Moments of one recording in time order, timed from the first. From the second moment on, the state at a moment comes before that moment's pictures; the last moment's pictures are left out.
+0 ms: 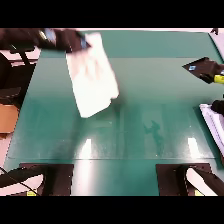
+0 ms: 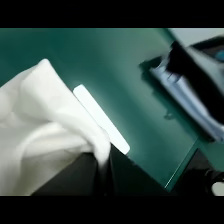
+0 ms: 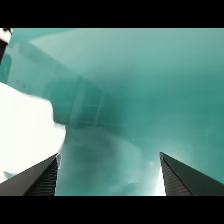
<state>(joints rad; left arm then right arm) -0.22 -1.27 1.61 0.74 -1.18 -1.34 -0.34 -0.92 1.12 -0.68 1.16 1.23</state>
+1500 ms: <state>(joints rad) 0.30 -1.10 0.81 0.95 -1.21 -1.17 -0.39 -1.03 1.12 -0.68 1.26 1.17</state>
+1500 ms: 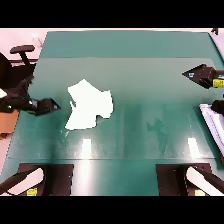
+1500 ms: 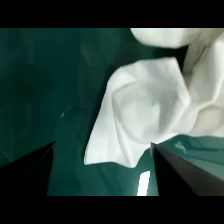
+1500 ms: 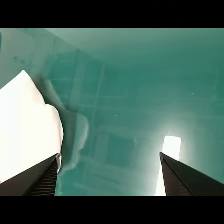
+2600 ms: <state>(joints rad) 0.26 -1.29 0.67 0.76 -1.16 -0.98 -0.39 -1.03 1.12 -0.68 1.31 1.17</state>
